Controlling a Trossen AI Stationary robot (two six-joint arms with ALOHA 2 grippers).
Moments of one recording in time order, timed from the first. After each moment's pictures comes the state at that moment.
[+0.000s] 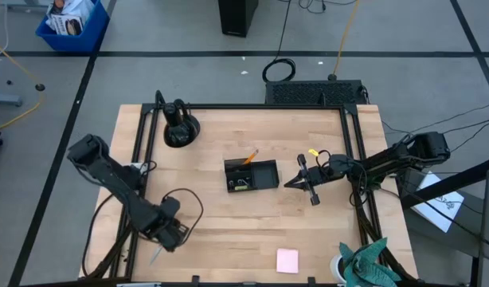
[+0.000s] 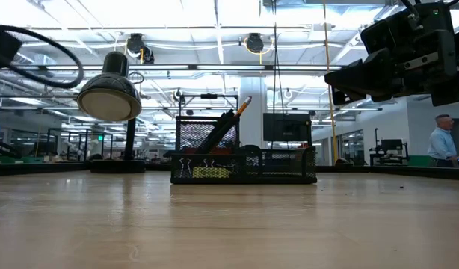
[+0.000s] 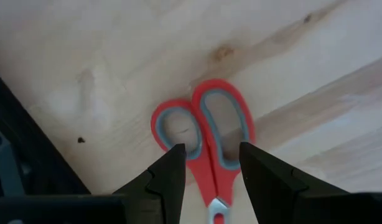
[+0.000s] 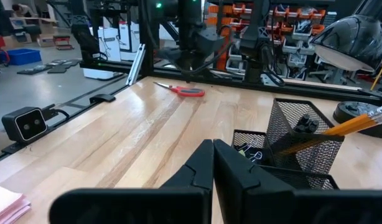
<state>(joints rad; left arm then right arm) -0.79 1.55 0.95 -1.04 0.01 -1.85 0.00 1.27 0.09 1.10 -0.26 -0.06</state>
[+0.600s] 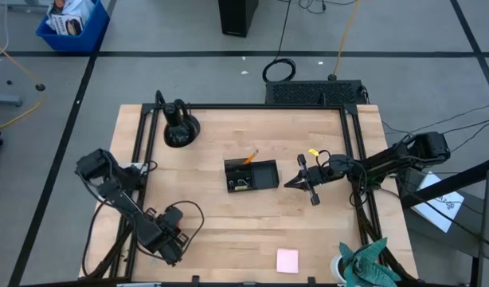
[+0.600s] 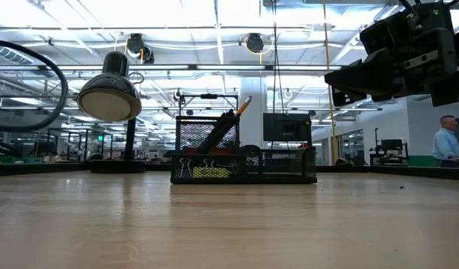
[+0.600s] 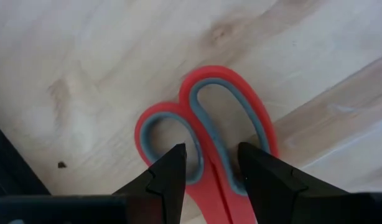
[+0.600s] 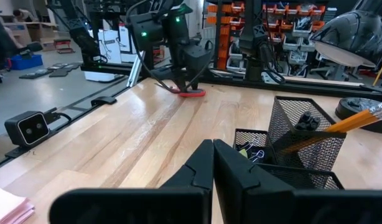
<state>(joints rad) -0.88 1.75 0.96 -0.97 -0.04 -1.81 0.00 1.27 0.09 1.10 -0.26 -0.04</state>
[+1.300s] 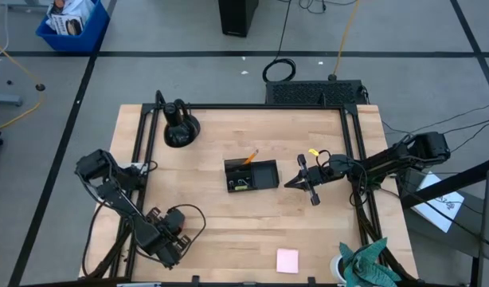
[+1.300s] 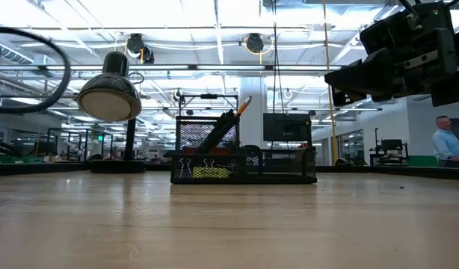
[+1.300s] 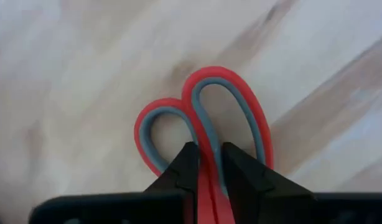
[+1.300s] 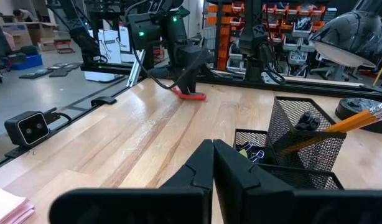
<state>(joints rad) -0.89 1.77 0.95 -0.89 -0.24 -1.76 0.00 1.27 0.09 1.10 -0.26 -0.04</state>
